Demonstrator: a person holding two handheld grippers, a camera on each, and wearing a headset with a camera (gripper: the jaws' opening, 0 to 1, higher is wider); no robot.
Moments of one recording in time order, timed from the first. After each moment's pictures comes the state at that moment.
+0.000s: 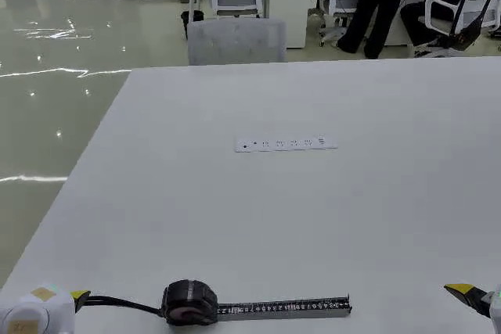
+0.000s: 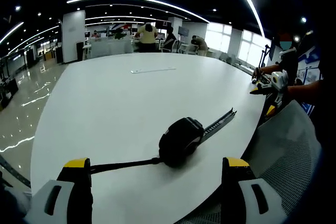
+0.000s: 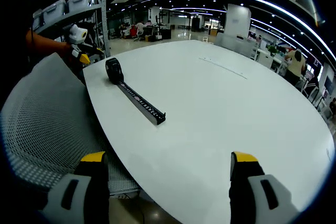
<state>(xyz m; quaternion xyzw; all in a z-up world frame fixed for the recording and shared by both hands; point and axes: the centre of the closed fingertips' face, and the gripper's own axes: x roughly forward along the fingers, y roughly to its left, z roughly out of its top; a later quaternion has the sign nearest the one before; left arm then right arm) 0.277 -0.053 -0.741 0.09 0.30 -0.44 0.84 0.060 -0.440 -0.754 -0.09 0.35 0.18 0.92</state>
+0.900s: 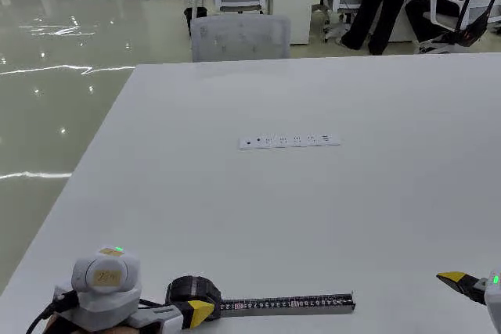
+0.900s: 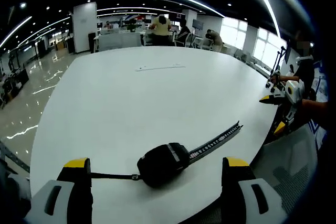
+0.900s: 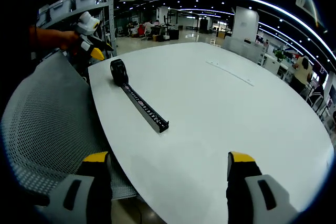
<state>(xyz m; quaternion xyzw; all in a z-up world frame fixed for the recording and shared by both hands) 0.269 -0.111 -0.730 0.09 0.36 -0.36 0.86 0.074 -0.431 -0.746 -0.11 0.34 0.21 0.91</state>
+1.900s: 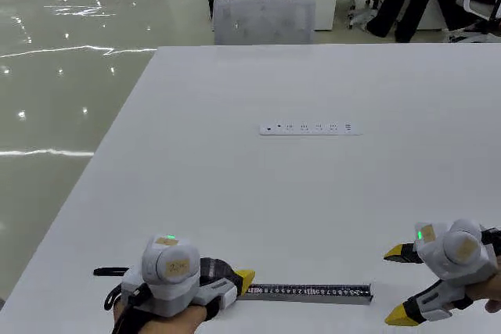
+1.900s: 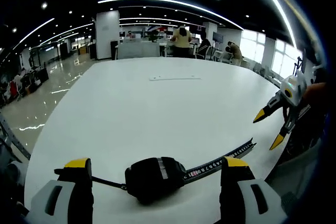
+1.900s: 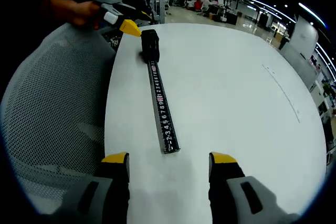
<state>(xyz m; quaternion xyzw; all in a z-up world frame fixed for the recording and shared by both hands) 0.272 -0.136 -0.736 0.07 0.30 -0.30 0.90 0.141 -0.384 -0.781 -0.23 0.43 0.41 0.77</state>
